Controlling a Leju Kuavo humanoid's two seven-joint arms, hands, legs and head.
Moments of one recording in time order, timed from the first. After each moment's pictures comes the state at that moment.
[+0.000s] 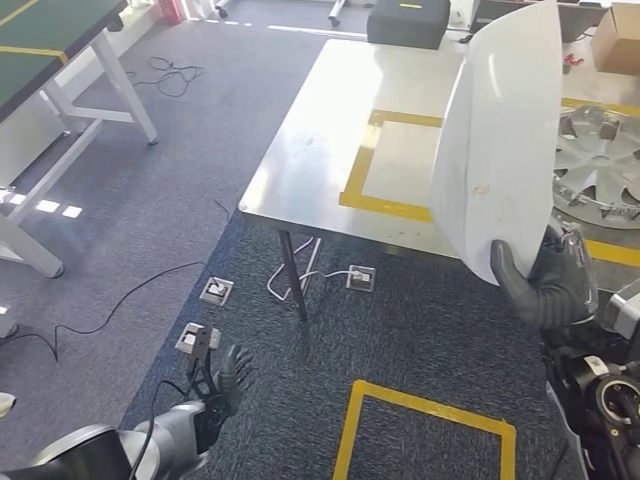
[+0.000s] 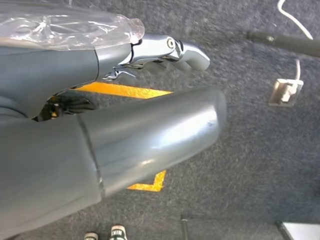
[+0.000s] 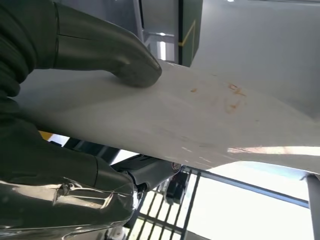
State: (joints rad) left arm -0.37 0.08 -0.62 -0.28 1.03 -0.14 -0.33; right arm -0.46 -0.07 0.57 -1.59 -0.27 0.12 -0.37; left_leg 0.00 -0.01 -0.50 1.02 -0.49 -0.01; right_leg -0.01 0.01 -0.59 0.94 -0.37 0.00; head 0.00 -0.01
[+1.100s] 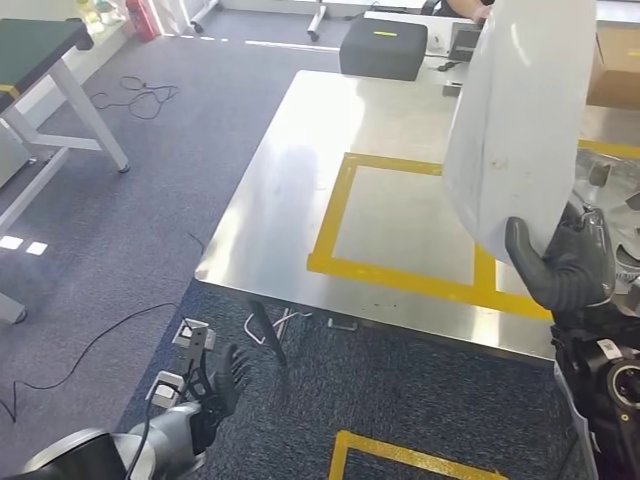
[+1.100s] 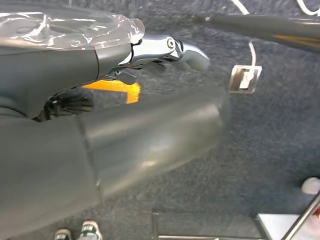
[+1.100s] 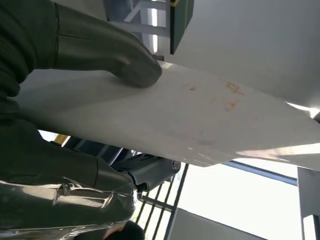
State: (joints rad) left arm -0.37 0.08 -0.62 -0.28 1.03 -0.15 -0.33; right arm -0.49 -0.08 0.53 -1.62 -0.26 0.11 -0.36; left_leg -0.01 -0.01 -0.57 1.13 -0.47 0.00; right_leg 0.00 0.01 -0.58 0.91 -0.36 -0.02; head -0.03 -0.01
